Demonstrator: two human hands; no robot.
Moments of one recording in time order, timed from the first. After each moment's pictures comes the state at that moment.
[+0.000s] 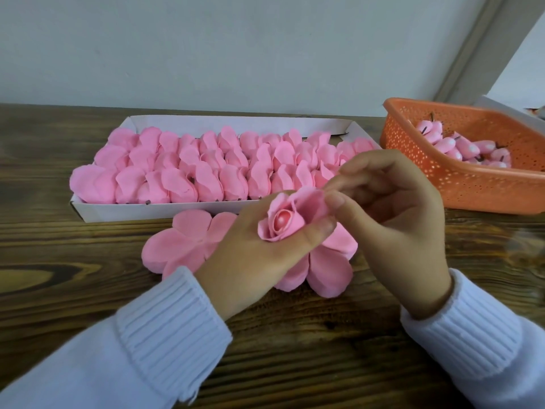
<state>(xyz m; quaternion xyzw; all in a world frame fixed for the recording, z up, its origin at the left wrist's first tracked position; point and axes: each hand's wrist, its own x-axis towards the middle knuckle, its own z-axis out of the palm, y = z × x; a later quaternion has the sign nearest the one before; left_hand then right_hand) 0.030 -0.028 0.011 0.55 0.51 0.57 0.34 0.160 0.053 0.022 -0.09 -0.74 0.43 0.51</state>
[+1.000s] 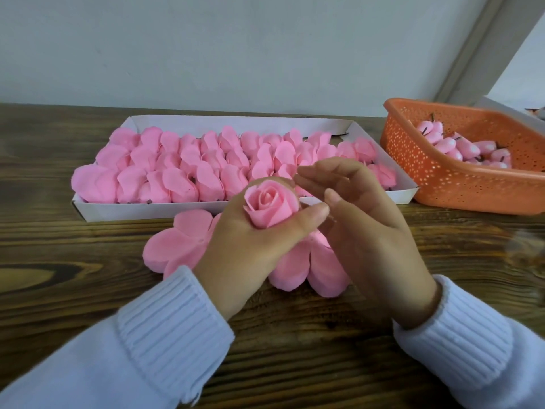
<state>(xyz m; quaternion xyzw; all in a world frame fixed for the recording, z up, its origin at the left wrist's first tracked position) 0.030 -0.025 0.006 0.46 0.45 0.68 0.35 0.149 0.053 0.008 -0.12 -0.62 0.65 0.42</state>
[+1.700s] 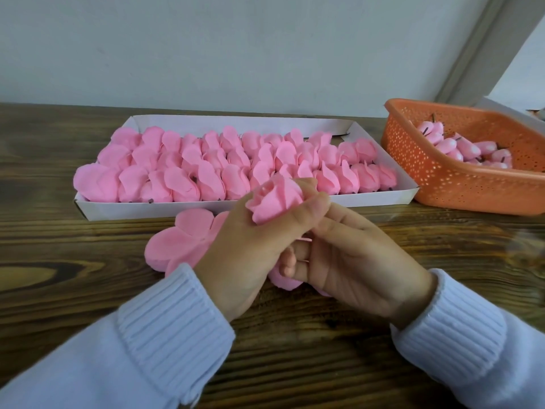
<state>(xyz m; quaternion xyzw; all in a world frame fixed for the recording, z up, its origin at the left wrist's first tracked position) 0.035 -0.030 0.015 0.41 0.42 0.66 0.47 0.146 0.042 0.012 -0.08 -0.49 0.85 0.18</state>
